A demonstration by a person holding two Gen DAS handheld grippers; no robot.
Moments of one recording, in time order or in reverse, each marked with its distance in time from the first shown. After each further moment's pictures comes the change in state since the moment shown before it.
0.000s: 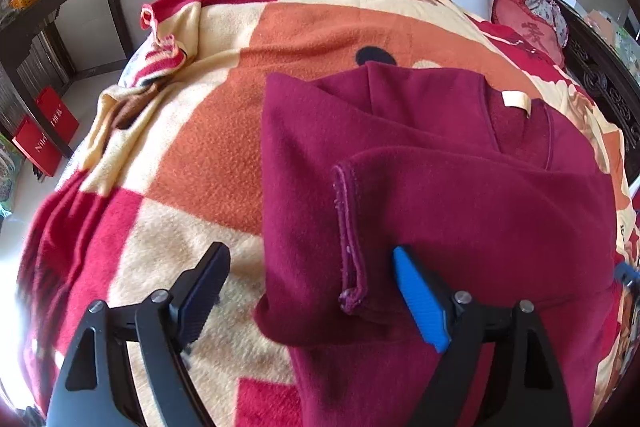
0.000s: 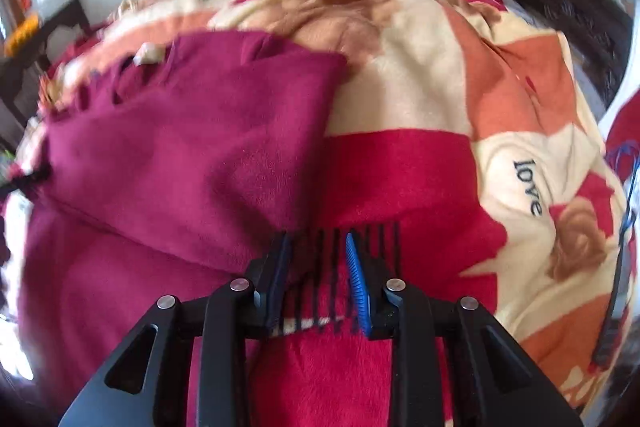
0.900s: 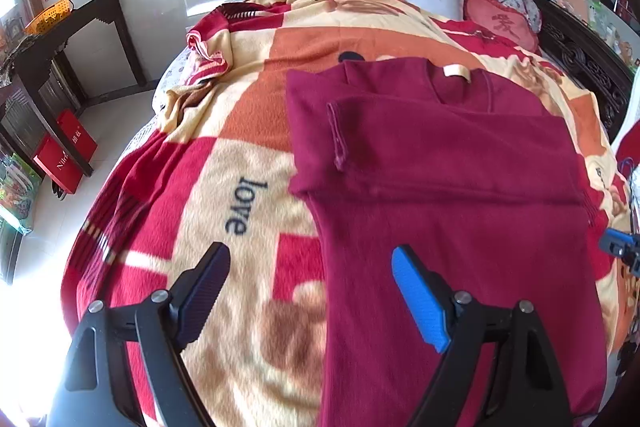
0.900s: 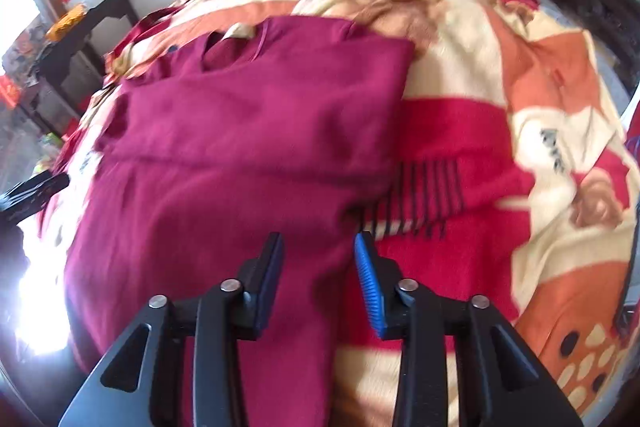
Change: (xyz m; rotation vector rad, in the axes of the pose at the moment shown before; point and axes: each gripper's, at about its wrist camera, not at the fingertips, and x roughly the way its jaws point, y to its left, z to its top) left arm -0.098 0.000 -0.077 0.072 -0.068 0.025; right arm -0.050 0.031 -0.050 -0.069 0.048 0.169
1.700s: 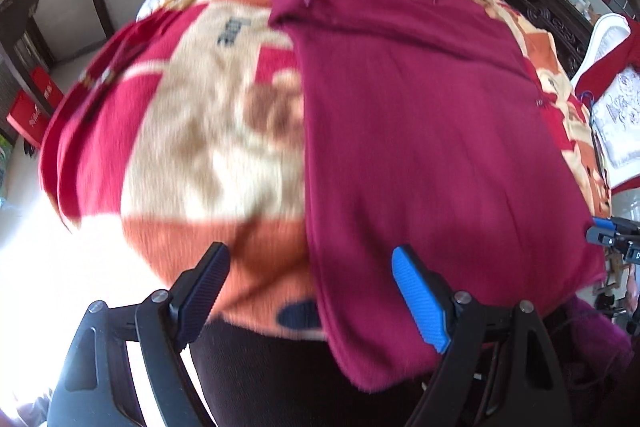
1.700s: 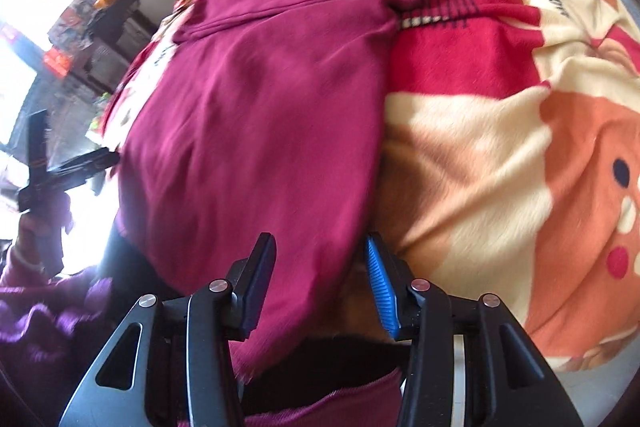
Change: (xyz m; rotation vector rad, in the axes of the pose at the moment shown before) left arm -0.043 0.013 -0.143 0.019 0.191 -0.143; right arm -0.043 -0.002 -0.140 -0.028 0.155 0.224
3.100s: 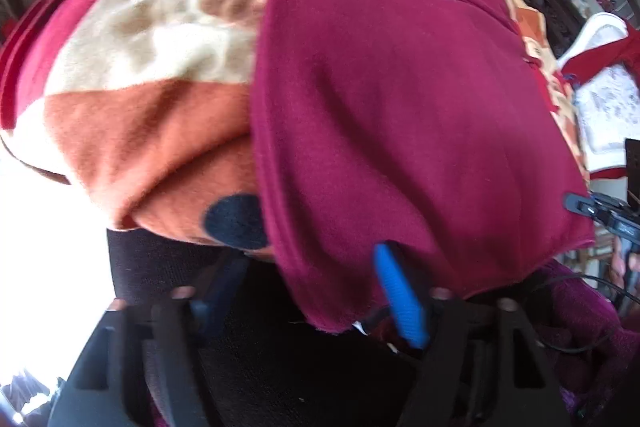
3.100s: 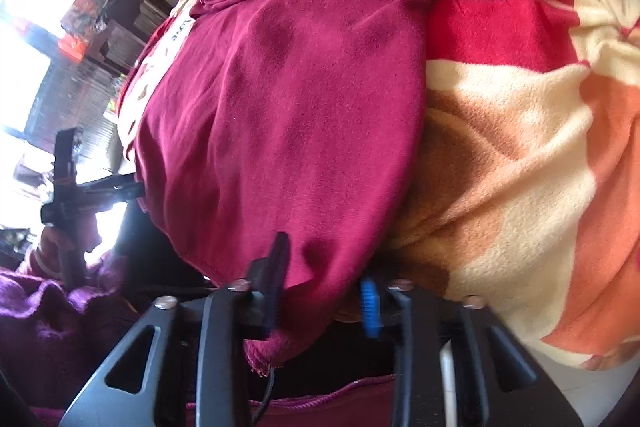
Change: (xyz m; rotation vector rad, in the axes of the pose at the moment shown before) left arm 0.029 -0.019 -0.036 -0.034 0.153 -0.161; right arm 0.018 0.011 -0.002 -0.028 0.072 0.048
